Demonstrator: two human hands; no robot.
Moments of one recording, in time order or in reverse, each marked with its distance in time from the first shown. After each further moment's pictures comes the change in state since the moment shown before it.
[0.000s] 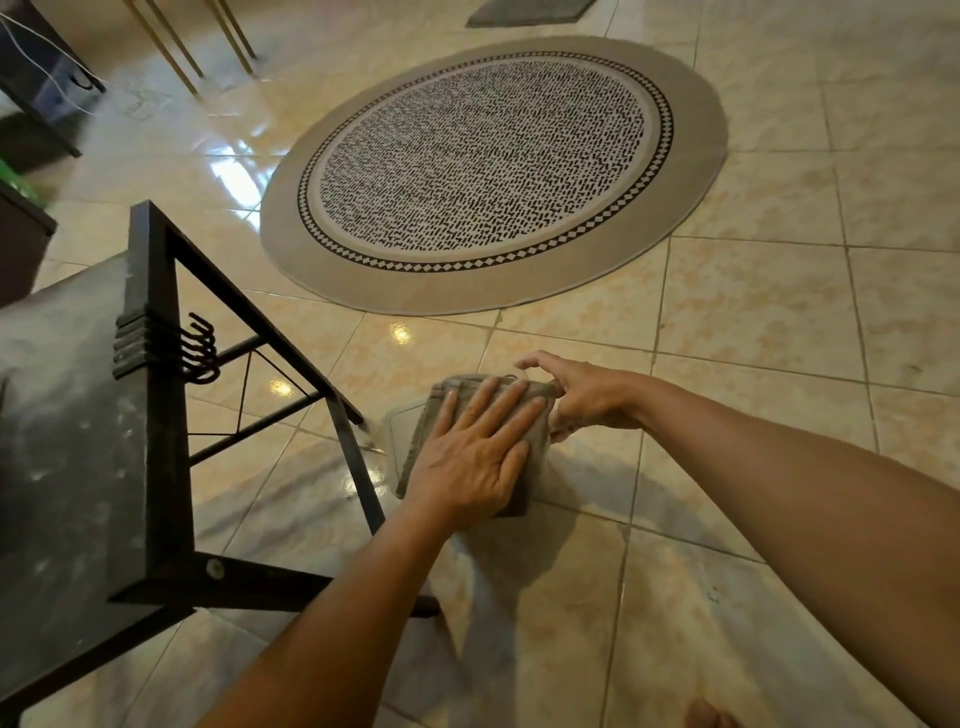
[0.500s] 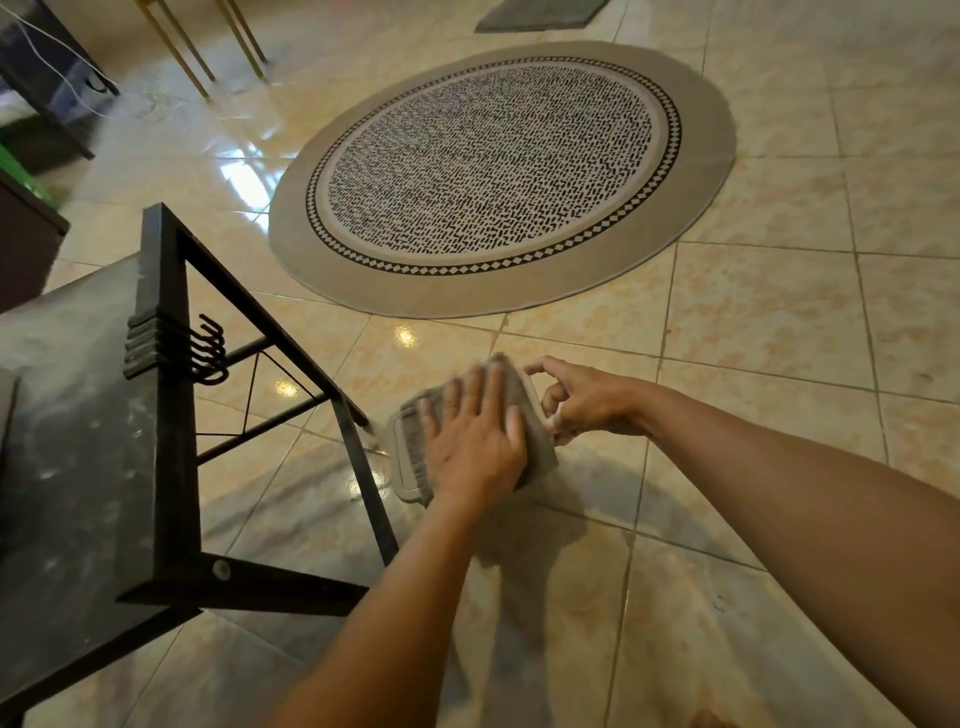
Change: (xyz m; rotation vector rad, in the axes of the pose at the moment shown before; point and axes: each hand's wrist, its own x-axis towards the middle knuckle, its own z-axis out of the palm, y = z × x) left_hand 0.024 0.020 0.002 -0.178 0.086 -0.424; right_hand 0.001 0.000 0.002 0.000 0.028 -0.009
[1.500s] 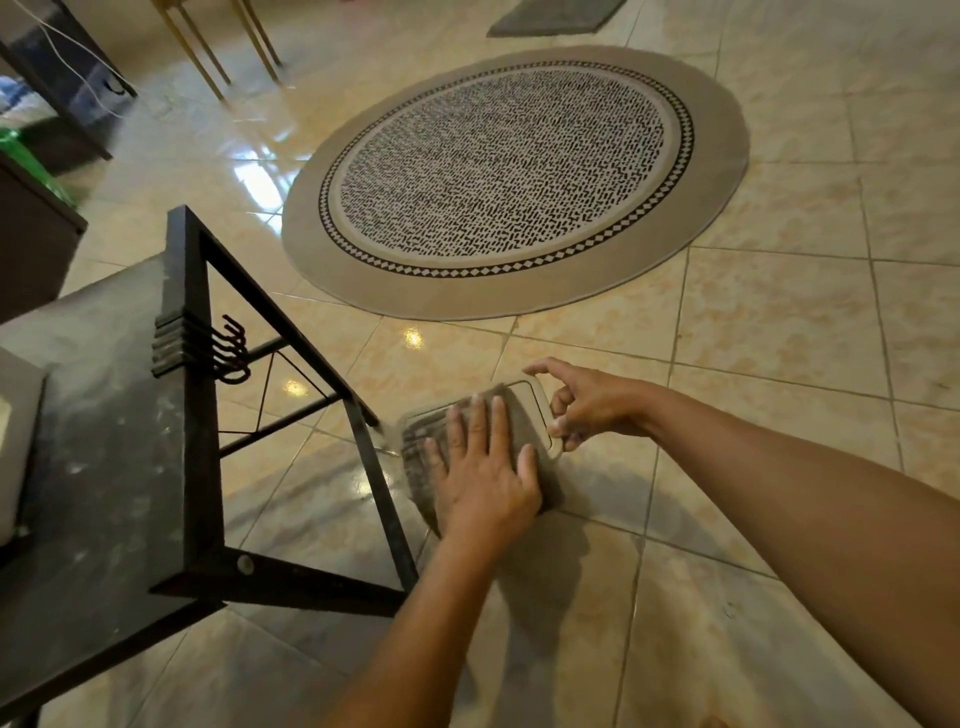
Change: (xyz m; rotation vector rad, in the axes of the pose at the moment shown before) left_hand -0.039 -0.004 -0.004 -0.009 -0.110 -0.080; right_hand -0.002 -0.011 0.005 -0.054 0.022 0.008
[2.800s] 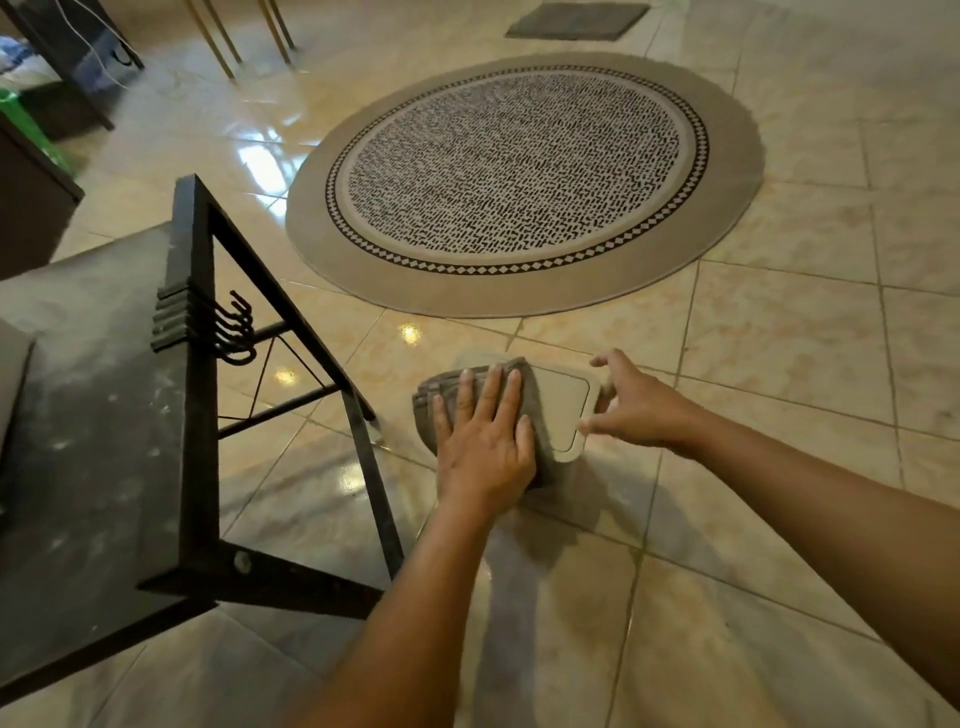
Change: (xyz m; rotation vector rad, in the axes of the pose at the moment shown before) left_hand 0.038 -0.013 0.002 0.003 0.146 0.141; right_hand -0.010 0.018 -0.006 -0.223 0.362 0.065
